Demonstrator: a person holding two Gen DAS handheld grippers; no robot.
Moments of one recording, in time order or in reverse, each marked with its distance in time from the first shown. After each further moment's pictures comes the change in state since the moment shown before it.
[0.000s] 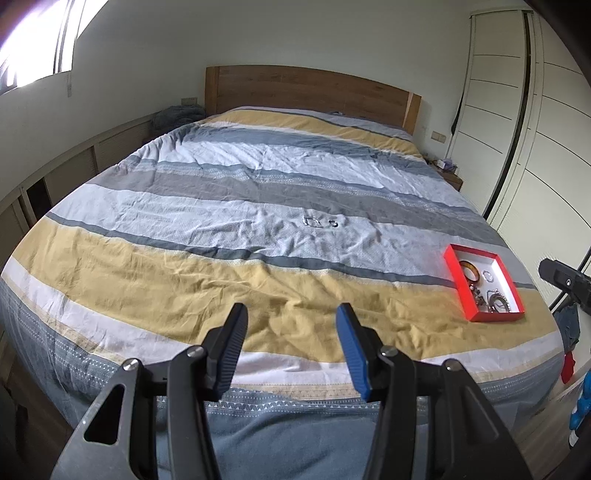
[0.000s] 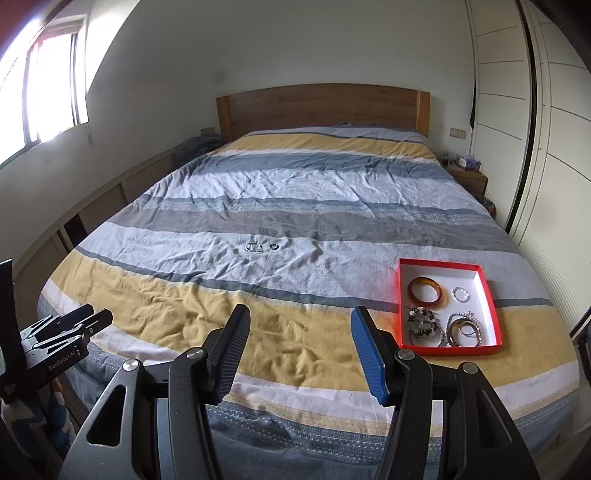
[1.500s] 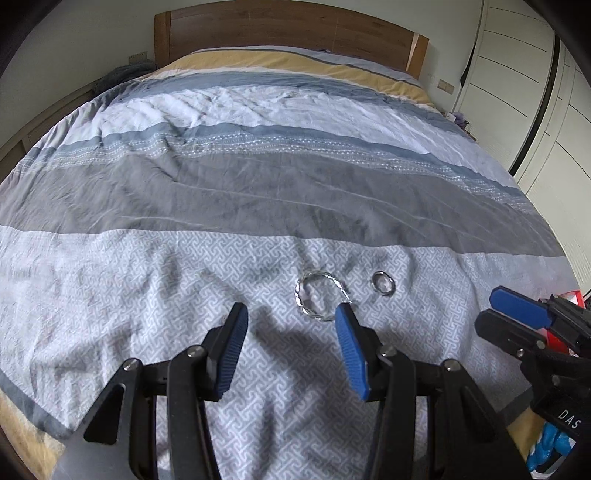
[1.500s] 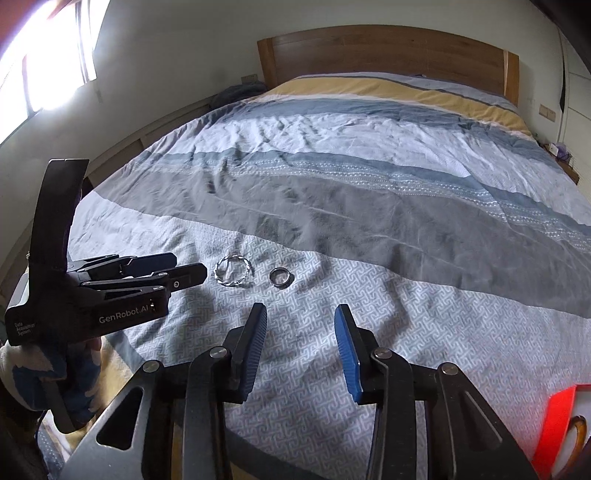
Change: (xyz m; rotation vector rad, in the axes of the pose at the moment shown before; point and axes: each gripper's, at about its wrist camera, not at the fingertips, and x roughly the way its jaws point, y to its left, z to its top) left arm 0.376 -0.013 0.129 0.072 0.209 -0.068; right arm 0.375 0.011 0.081 -0.106 0.172 0.226
